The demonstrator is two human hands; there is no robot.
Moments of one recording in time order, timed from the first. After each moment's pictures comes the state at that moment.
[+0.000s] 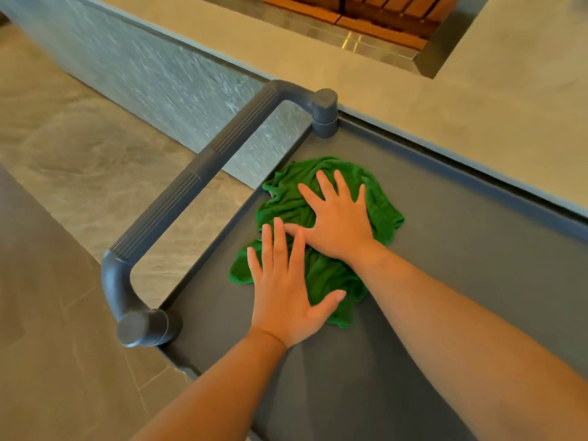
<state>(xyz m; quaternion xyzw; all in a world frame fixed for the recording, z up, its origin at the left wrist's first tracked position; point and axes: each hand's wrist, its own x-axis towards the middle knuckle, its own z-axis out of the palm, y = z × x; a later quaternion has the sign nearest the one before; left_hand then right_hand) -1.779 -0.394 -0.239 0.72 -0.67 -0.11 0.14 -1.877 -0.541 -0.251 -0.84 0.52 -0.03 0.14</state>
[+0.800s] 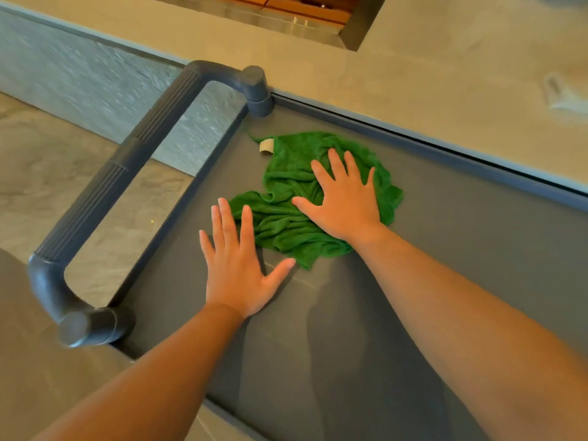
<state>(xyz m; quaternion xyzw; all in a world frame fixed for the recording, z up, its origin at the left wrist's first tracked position) -1.781 -0.410 -0.243 0.72 -0.69 -0.10 0.08 -1.971 -0.535 -0.248 -0.77 0.62 -0.02 0.14</state>
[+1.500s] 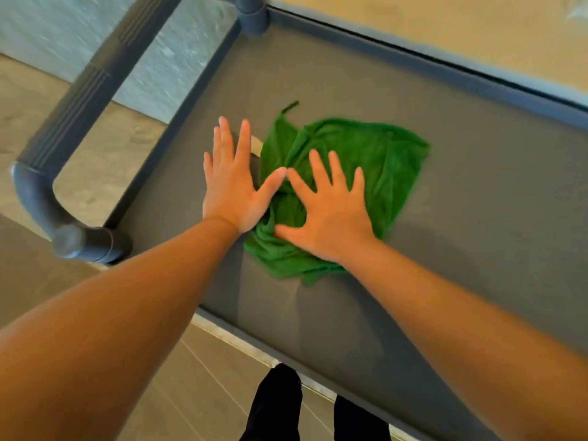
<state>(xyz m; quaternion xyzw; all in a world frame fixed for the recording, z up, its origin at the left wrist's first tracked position) -1.775 -0.414 -0.247 0.69 -0.68 -0.18 0.16 -1.955 -0.389 -0.250 -0.81 0.58 0.02 0.13</state>
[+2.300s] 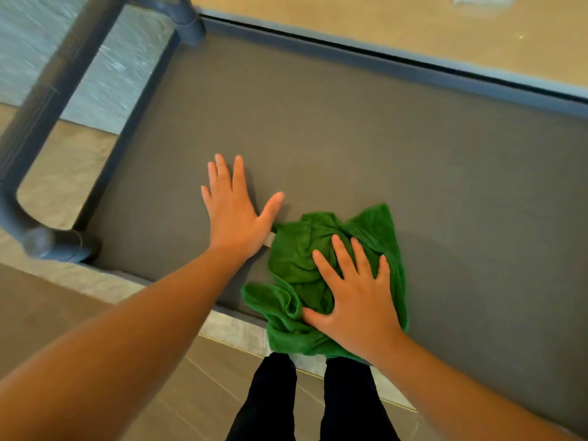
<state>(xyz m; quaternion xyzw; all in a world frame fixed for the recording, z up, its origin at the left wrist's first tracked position) -1.843 -0.341 -0.242 0.69 -0.68 -0.21 0.14 -2.041 -0.201 -0.238 -0.73 0.65 0.05 0.18</state>
